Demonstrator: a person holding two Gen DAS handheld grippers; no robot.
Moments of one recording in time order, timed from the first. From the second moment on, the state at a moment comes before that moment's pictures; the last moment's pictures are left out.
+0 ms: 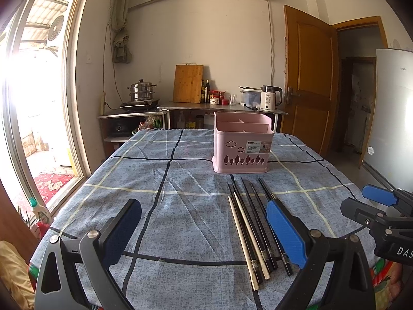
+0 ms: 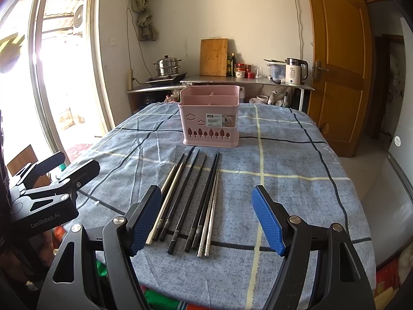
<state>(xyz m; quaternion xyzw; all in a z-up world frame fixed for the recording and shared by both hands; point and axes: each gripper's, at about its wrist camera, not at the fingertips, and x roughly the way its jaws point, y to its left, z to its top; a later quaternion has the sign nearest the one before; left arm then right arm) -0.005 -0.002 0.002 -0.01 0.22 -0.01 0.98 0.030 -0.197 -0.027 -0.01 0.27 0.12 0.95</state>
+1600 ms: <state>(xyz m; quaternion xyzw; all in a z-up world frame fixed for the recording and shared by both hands) -0.006 -0.006 0.003 -0.01 0.22 -0.02 0.97 0.027 -0.199 -0.023 0.00 0.27 0.12 0.96</state>
